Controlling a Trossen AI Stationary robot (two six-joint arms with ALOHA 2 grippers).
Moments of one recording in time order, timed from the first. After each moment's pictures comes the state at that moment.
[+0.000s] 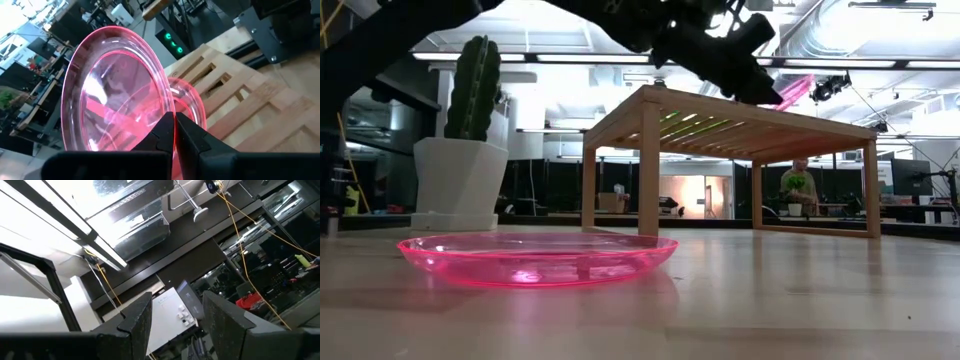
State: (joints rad) left arm 0.18 2.29 1.99 0.01 -0.16 0.71; right arm -0.28 0.75 0.89 0.43 -0.03 0.65
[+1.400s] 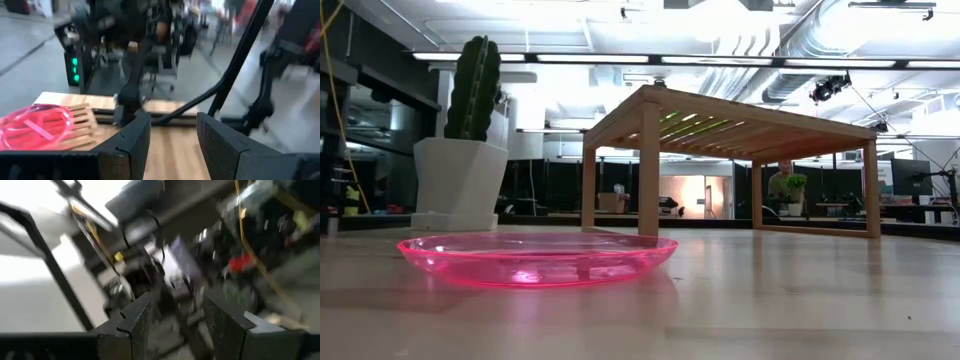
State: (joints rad) left arm 0.06 1.45 1.67 -0.41 0.21 -0.12; right arm -0.28 0.80 0.89 0.27 -0.15 0.62
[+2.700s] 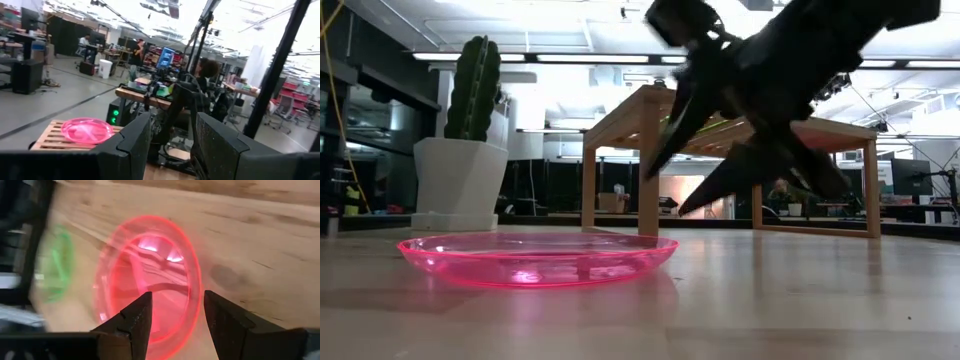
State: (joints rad) left arm -0.26 0.83 0.90 0.12 -0.42 -0.18; right arm 0.46 1.92 1.12 -0.08 0.43 1.57
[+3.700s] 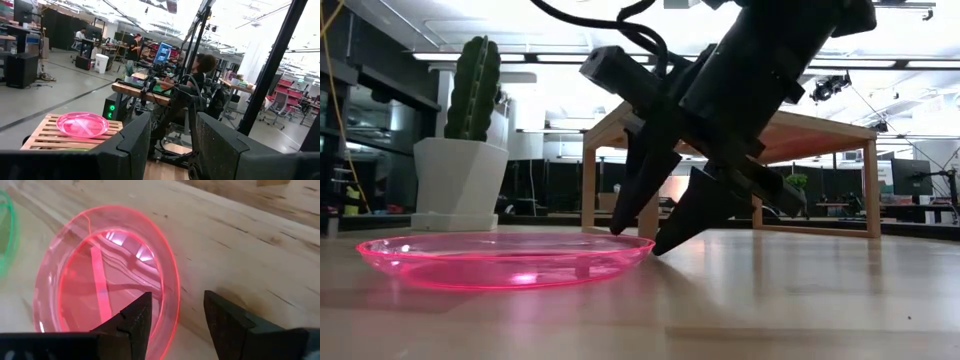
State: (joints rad) left arm -0.26 0.83 0.90 0.09 -0.40 -0.21; right arm 0.41 2.09 1.34 -0.29 0.41 1.39
